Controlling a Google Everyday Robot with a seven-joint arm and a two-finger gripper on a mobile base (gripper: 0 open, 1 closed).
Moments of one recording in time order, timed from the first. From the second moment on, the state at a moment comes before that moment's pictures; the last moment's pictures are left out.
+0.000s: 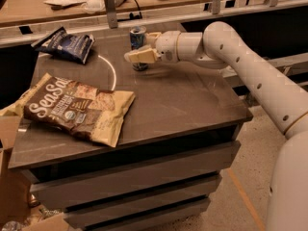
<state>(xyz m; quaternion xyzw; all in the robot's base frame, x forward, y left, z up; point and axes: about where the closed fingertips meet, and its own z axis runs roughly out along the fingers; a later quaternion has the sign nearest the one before) 0.744 0.049 0.893 -0.47 0.61 0.32 0.55</state>
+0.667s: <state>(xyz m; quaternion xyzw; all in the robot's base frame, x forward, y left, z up) 0.733 0.052 0.902 -0.48 0.59 0.34 0.55</state>
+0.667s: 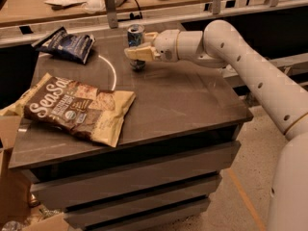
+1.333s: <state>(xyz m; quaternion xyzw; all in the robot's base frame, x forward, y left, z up) 0.686 0.054 0.923 -0.52 0.56 0.40 0.51</state>
